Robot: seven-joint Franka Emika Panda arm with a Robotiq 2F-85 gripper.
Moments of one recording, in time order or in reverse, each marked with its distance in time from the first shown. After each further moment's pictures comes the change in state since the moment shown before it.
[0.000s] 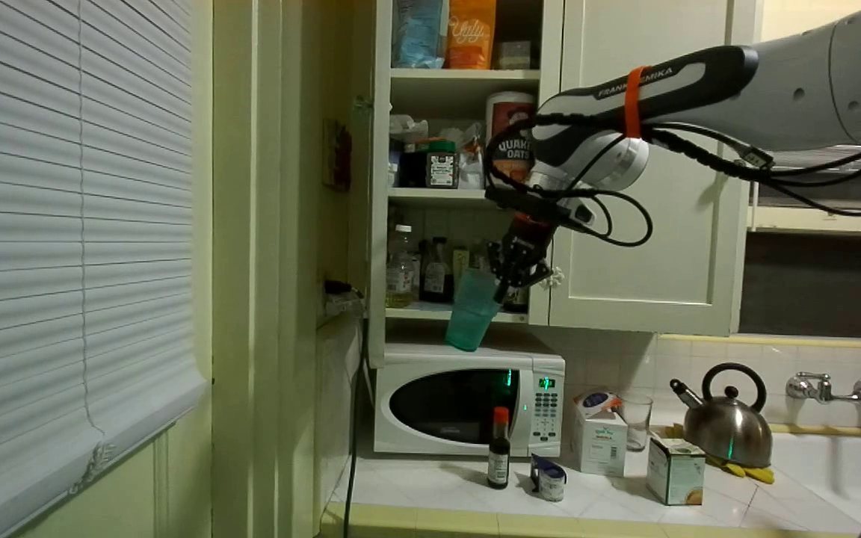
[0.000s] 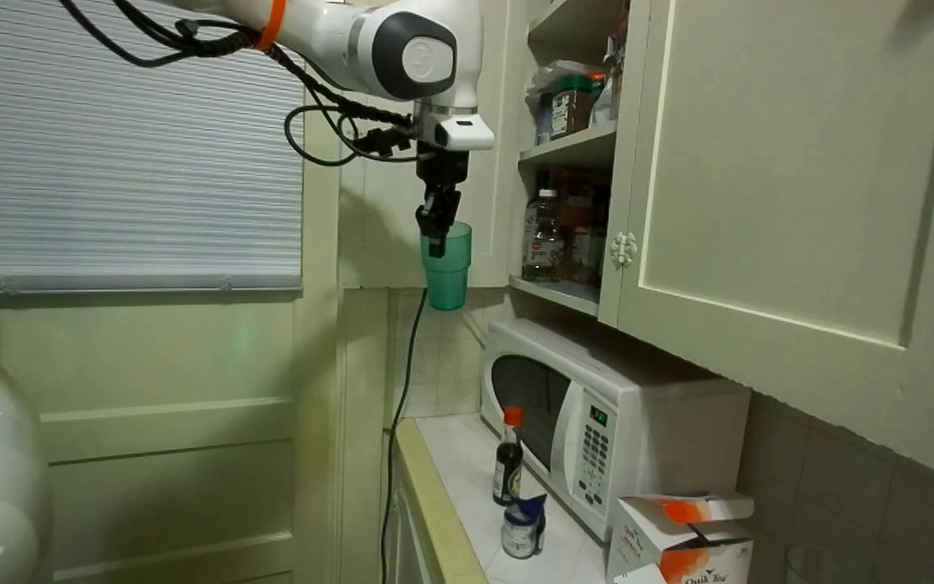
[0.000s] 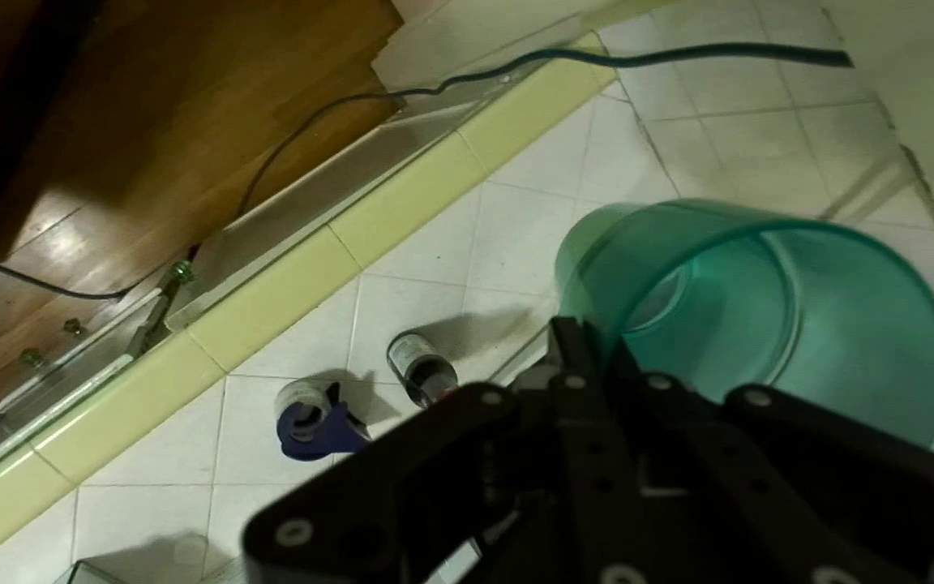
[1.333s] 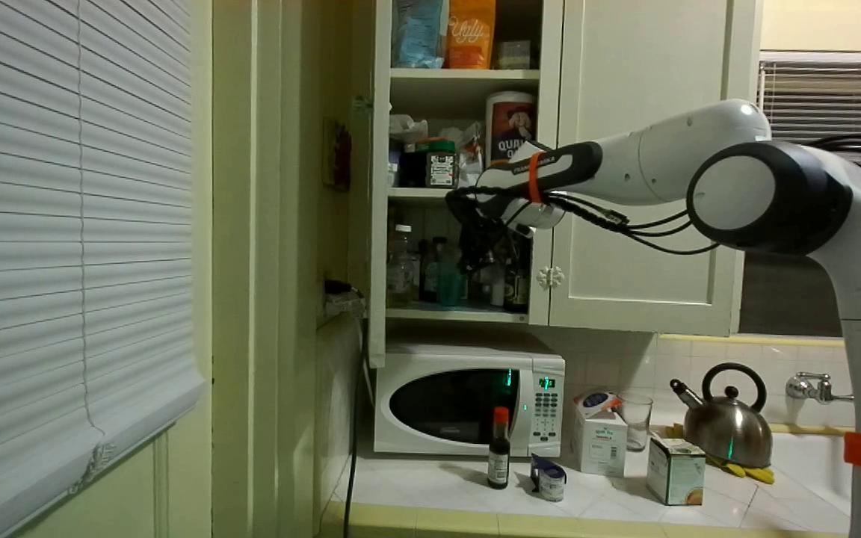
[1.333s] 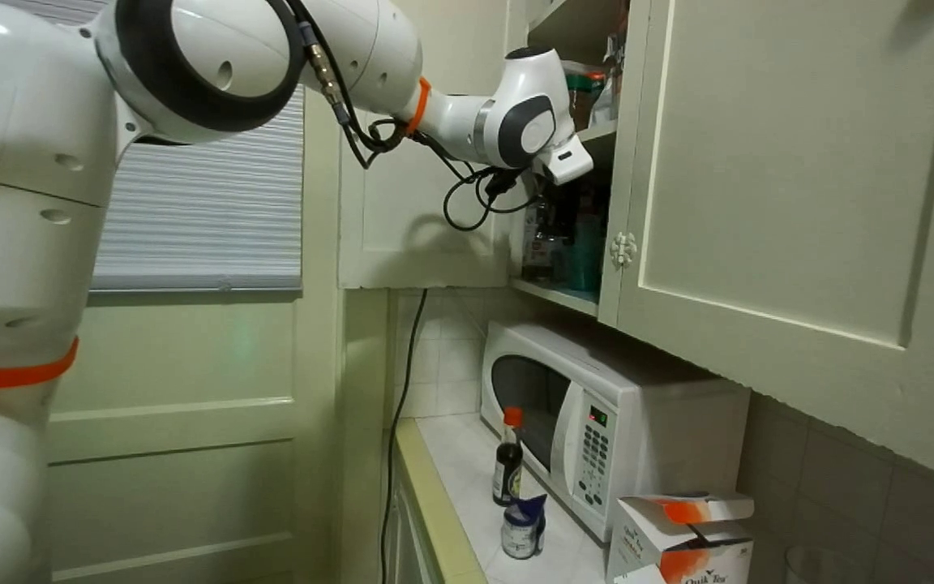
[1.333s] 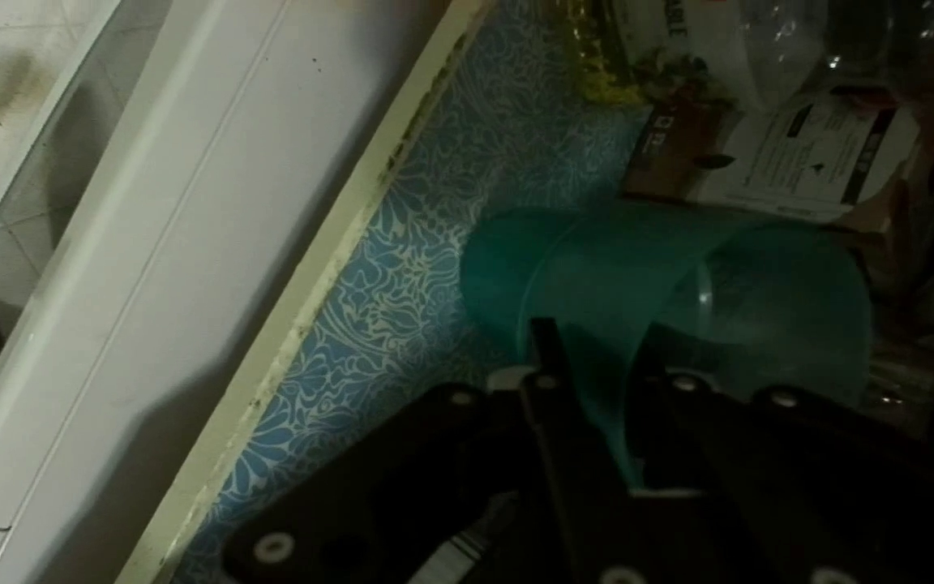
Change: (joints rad) arm -0.023 0.563 -0.033 0.518 -0.128 0.516 0.240
